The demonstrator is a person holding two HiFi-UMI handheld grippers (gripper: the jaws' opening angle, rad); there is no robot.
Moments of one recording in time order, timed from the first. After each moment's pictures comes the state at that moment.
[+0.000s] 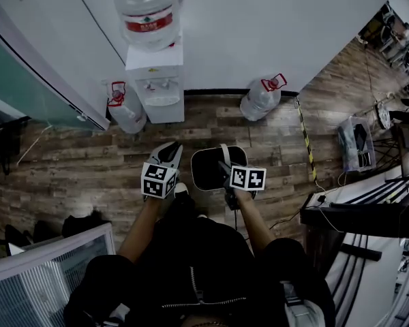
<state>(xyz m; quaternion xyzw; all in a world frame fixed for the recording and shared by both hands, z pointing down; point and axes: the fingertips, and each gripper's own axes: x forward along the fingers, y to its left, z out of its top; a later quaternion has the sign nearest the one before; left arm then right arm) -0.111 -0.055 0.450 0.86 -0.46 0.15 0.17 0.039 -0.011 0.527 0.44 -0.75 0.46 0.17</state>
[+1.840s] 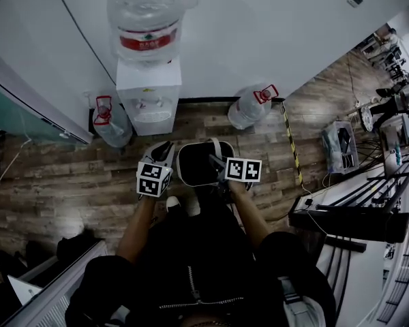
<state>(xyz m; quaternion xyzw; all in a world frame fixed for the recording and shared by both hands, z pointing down) -0.166 -0.191 0.476 0.87 -0.44 0.15 0.19 -0.022 -0.152 0.510 0.45 -0.73 0.49 0.16</state>
